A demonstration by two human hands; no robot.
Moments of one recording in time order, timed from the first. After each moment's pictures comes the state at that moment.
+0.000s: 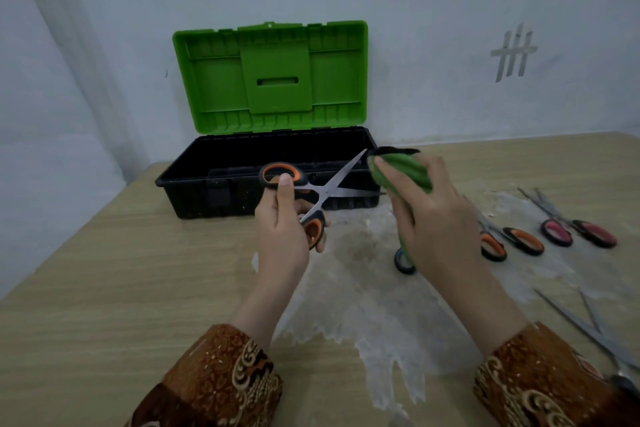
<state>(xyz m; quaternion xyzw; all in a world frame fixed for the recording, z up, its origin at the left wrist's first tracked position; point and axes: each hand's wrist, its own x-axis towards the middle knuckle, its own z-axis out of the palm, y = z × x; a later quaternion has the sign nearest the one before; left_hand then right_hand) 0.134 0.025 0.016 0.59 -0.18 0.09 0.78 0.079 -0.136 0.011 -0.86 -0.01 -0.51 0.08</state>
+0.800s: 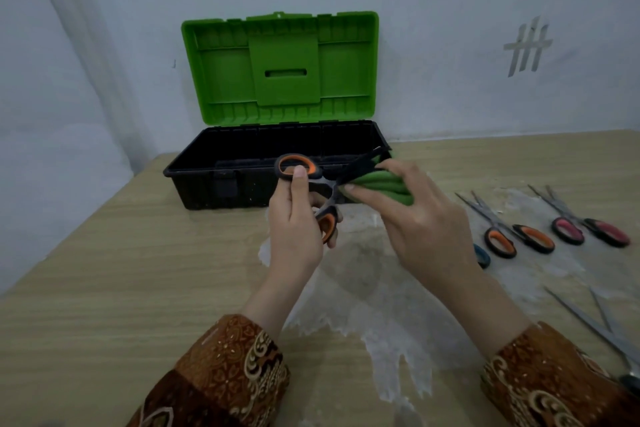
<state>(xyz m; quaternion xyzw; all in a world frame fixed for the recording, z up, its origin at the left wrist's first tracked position) 0.128 0.022 0.018 0.60 -0.18 0.10 0.77 0.076 -0.120 0.010 -0.86 -0.12 -0.50 0.01</state>
